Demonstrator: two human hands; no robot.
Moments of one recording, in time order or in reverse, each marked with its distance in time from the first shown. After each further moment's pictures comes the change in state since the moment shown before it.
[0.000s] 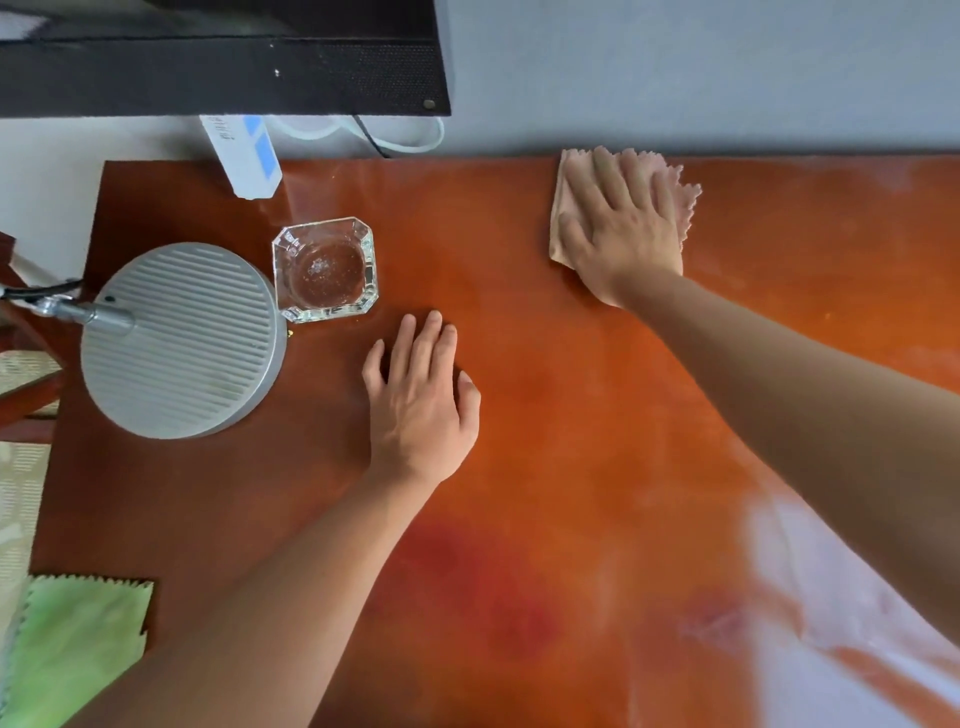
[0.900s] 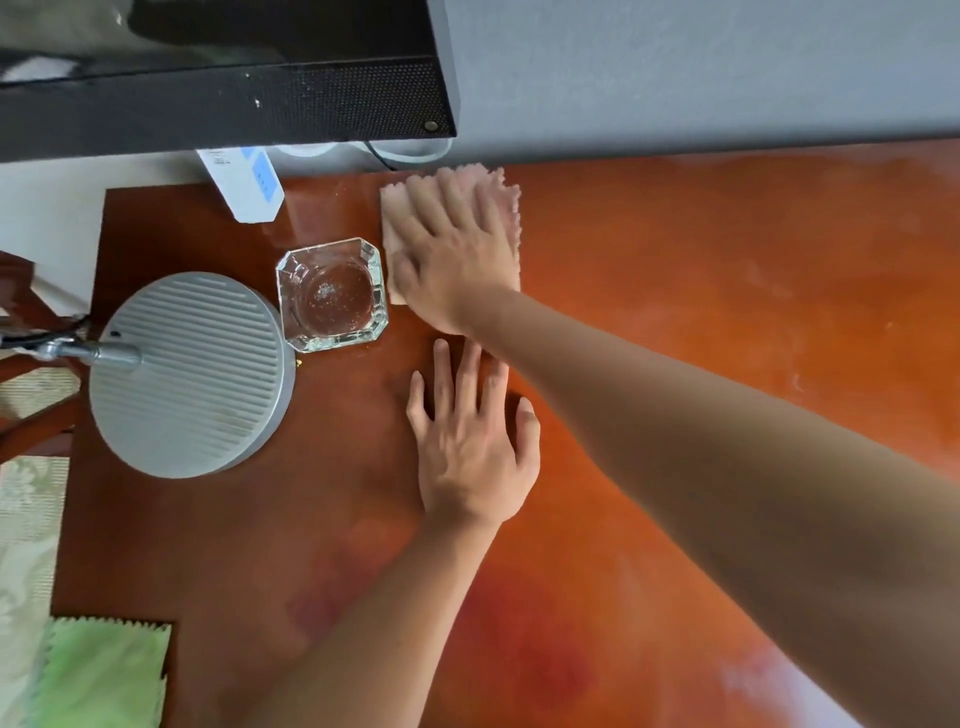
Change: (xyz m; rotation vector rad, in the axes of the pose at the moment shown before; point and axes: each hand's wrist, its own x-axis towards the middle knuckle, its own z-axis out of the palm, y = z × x) left_hand -0.005 0.026 0.011 0.005 -0.014 -0.044; right_hand 0.029 -0.163 0.017 0.044 -0.059 -0.282
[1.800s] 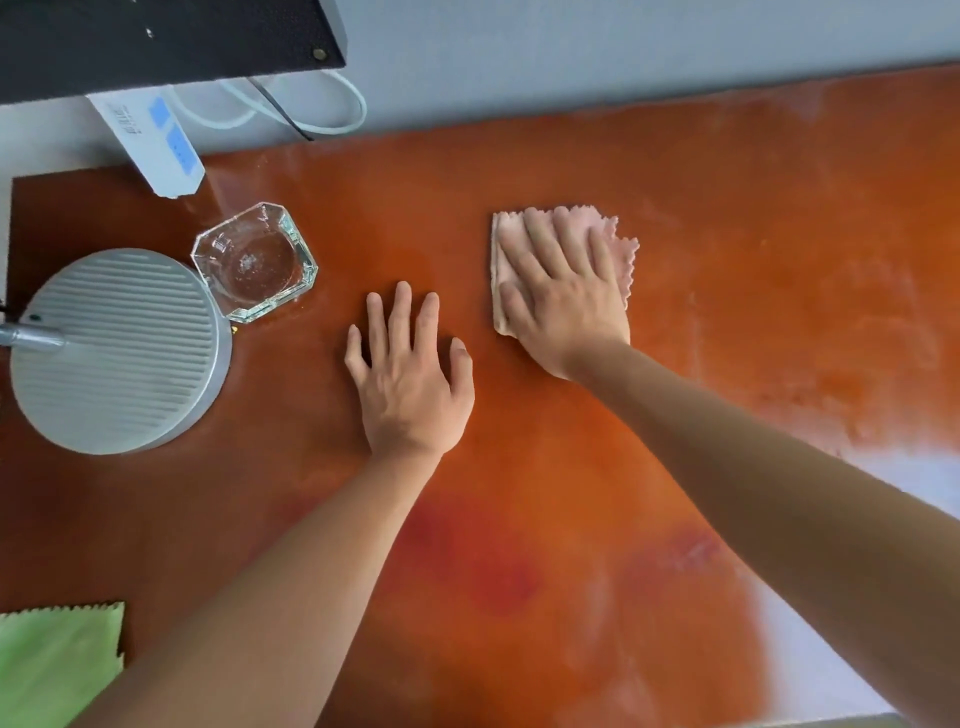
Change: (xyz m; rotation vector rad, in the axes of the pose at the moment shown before) left_hand -0.003 0.001 0.001 0.002 -0.014 0.003; right_hand -0.176 0.091 0.006 0.000 0.028 0.272
